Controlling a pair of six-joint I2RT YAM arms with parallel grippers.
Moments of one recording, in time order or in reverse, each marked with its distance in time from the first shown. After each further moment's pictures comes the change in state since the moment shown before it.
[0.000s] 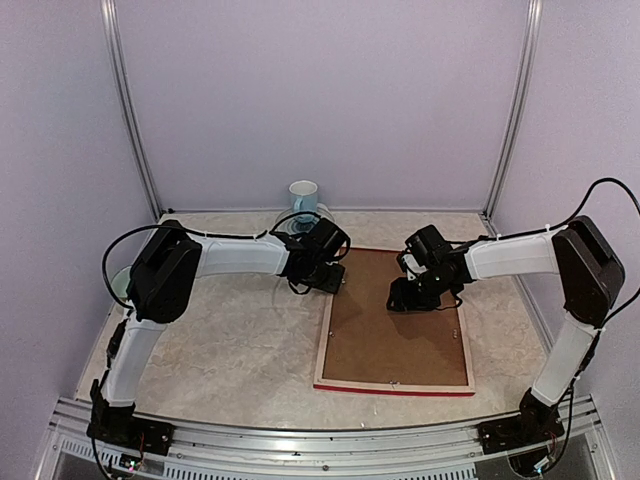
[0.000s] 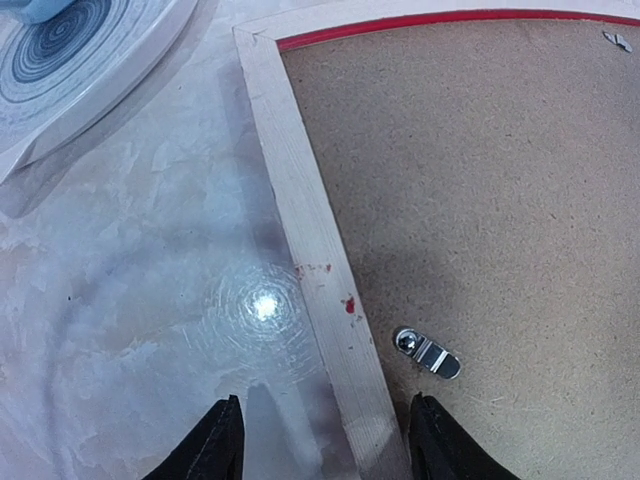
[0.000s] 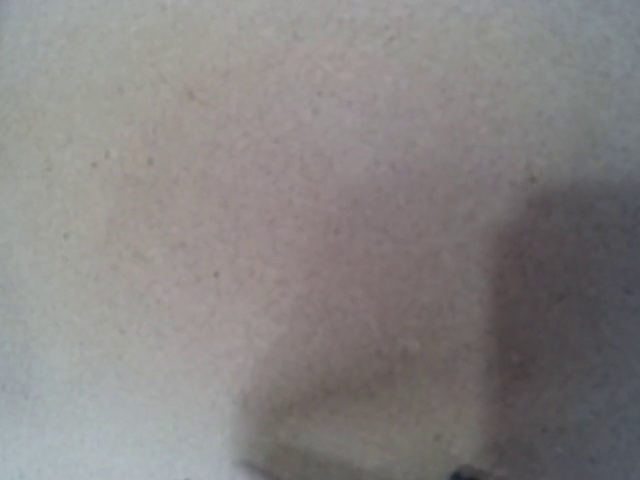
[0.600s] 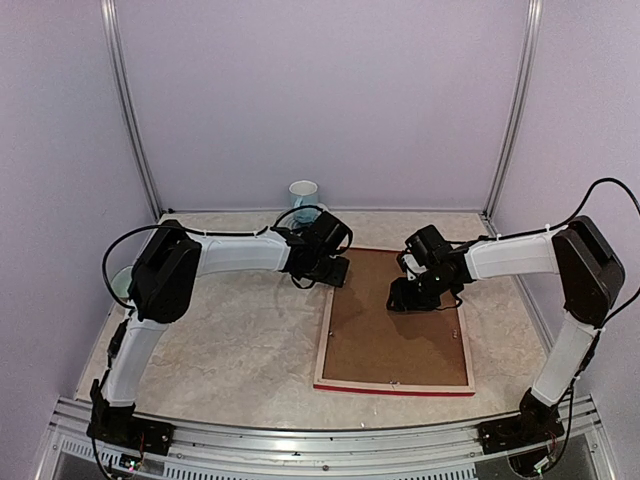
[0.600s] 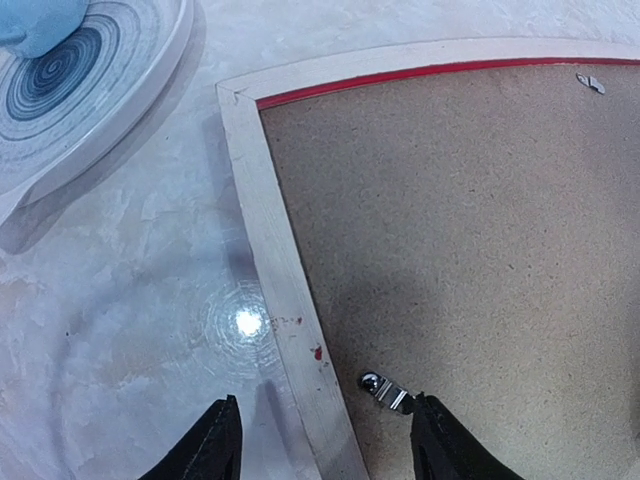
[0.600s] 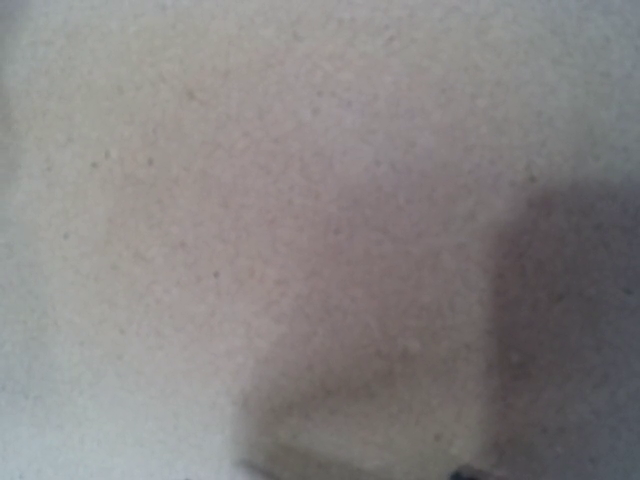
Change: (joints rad) left arm 0.002 0.009 0.053 0.006 0.018 -0.017; right arm 0.000 0.000 0.000 0.000 0.000 0.000
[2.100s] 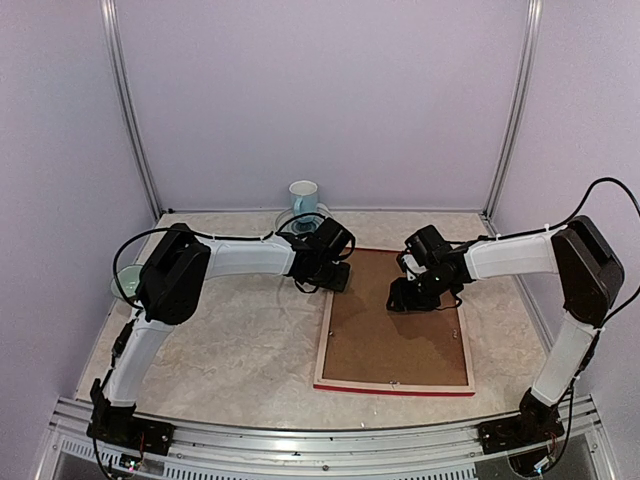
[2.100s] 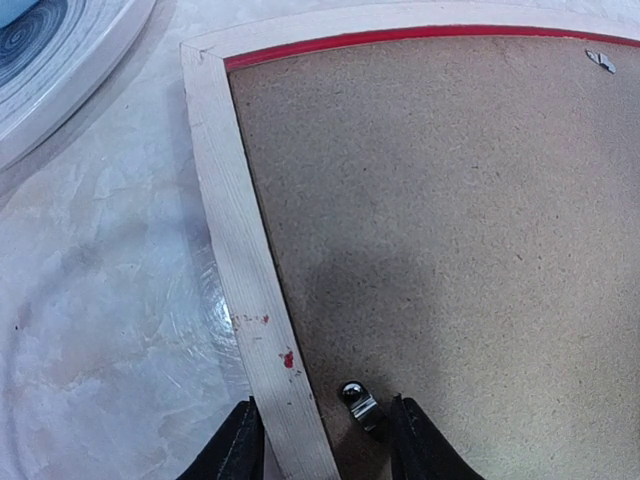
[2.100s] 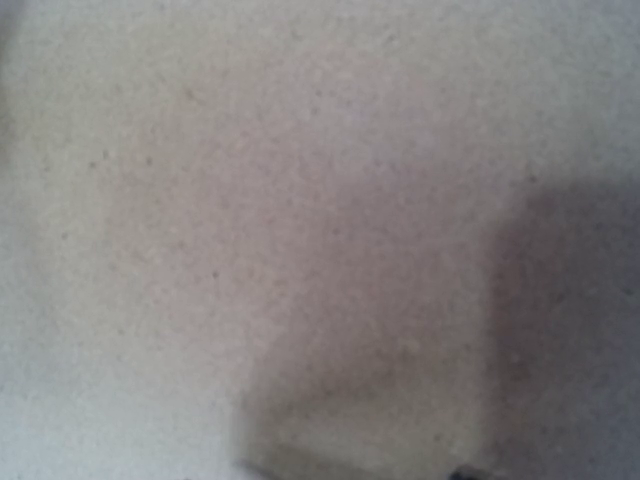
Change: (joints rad) left arm 0.000 0.060 0.037 -0.002 0.037 -0.021; right arm 0.000 0.005 0.002 -0.001 0.000 0.000
